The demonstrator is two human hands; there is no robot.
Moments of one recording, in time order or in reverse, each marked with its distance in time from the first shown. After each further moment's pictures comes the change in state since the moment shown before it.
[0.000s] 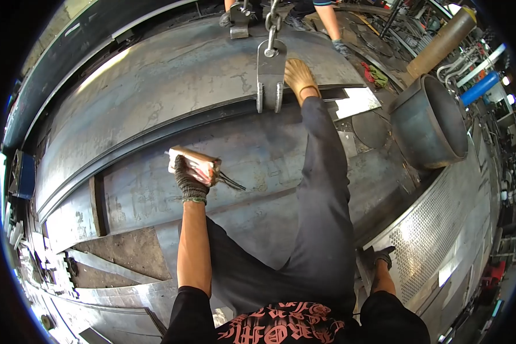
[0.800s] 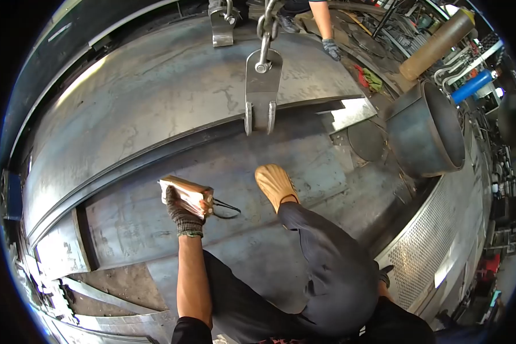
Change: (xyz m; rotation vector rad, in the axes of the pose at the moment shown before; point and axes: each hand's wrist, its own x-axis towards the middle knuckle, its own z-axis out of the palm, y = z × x) left_hand 0.011 -0.019 0.015 0.022 -0.009 -0.266; right_hand -0.593 0.066 -0.082 -0.366 -0.917 1.909
